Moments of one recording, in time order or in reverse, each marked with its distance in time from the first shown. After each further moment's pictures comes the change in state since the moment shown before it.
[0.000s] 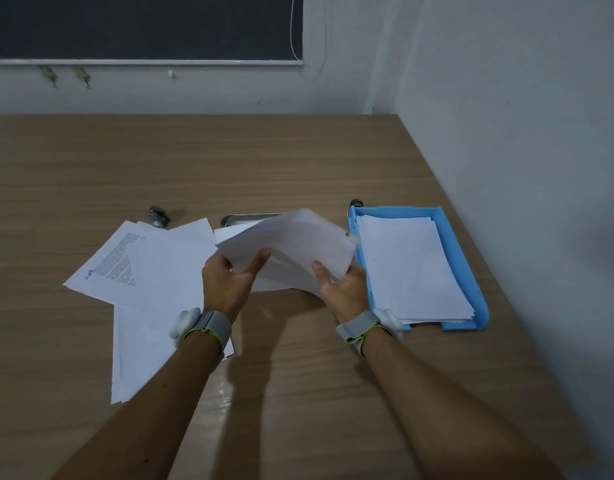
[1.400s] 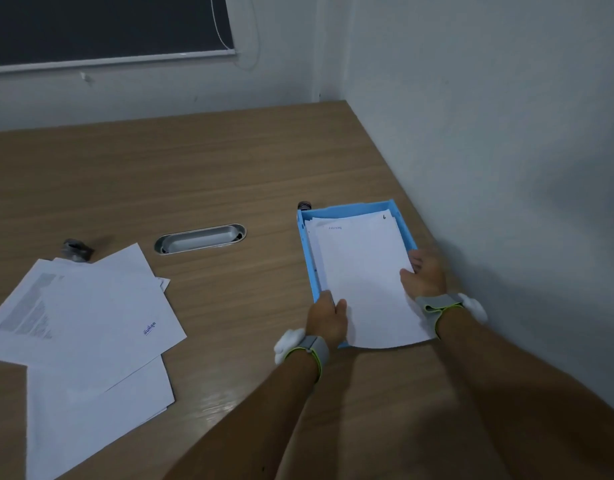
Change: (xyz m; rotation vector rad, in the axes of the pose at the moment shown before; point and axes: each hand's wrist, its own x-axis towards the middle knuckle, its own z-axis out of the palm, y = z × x) left_hand -0.078 0.032 0.238 0.311 -0.648 -0.320; right_hand 0.117 0.091 -0.210 -0.325 0.160 0.360
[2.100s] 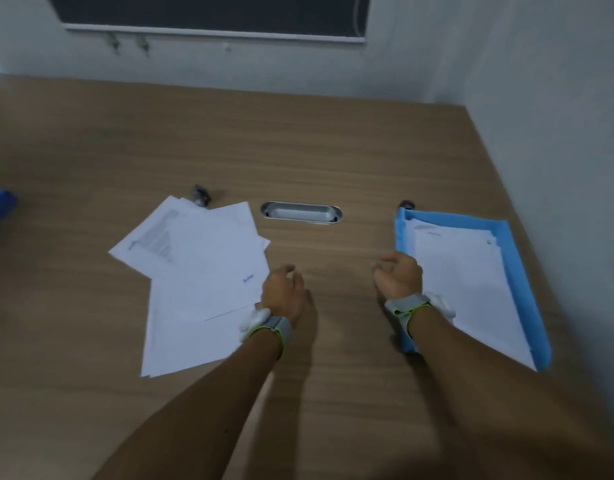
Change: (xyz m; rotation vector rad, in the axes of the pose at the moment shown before) left_hand -0.014 -0.124 -0.170 -0.050 0.587 -0.113; right_hand -0.093 -0.082 0.170 -0.167 -0.197 -0.148
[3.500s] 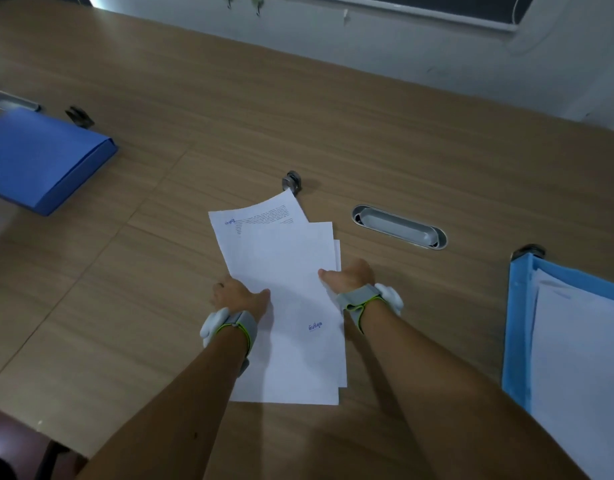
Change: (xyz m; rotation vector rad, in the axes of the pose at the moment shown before) left_hand 0.087 -0.144 -0.153 0.226 0.175 -0.631; right_hand -0.056 -0.143 0.225 -0.326 -0.573 -0.051
